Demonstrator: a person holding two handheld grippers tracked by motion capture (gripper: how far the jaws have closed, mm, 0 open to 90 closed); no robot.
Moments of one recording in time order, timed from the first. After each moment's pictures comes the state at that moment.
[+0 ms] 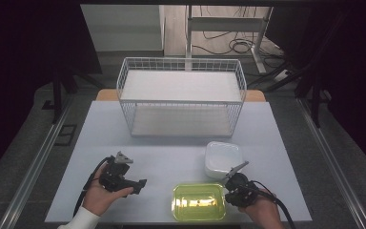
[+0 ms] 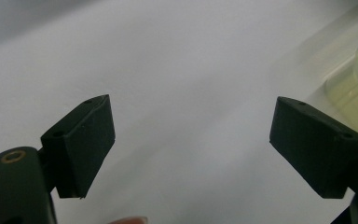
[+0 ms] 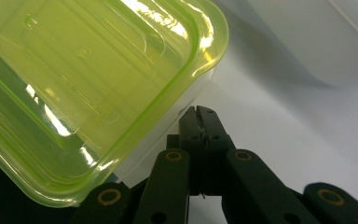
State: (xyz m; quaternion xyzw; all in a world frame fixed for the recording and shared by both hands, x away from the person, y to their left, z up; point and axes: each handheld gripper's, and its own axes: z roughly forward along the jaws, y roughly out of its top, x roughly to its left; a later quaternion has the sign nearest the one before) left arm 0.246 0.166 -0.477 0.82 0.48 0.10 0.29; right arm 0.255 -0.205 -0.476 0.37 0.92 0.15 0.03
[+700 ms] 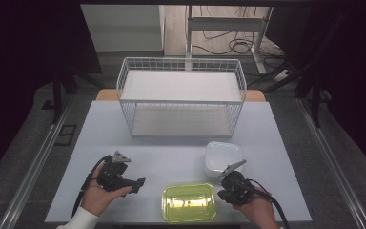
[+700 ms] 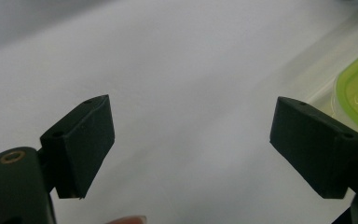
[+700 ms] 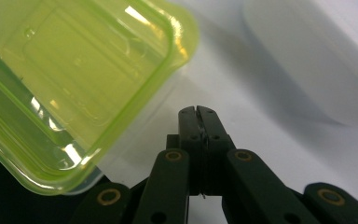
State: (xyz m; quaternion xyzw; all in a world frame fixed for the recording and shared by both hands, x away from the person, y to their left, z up) left arm 0.245 0.171 -0.474 0.81 0.49 0.10 0.30; right arm 0.256 -0.198 -0.471 0.36 0.91 0.19 0.04
